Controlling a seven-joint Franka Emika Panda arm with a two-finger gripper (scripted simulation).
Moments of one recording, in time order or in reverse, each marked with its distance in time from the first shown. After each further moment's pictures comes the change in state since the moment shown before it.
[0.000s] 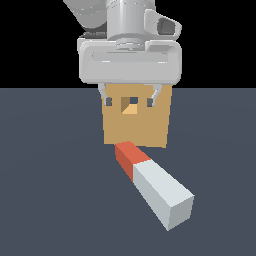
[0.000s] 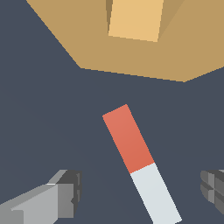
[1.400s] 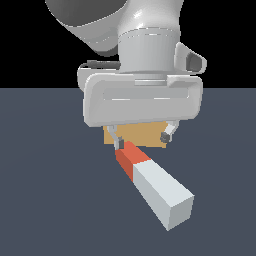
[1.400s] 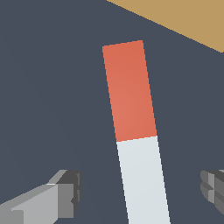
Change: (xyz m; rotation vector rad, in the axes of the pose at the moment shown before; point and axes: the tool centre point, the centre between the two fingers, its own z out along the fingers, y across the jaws) arm -0.066 0.027 0.062 -0.013 0.009 -0.294
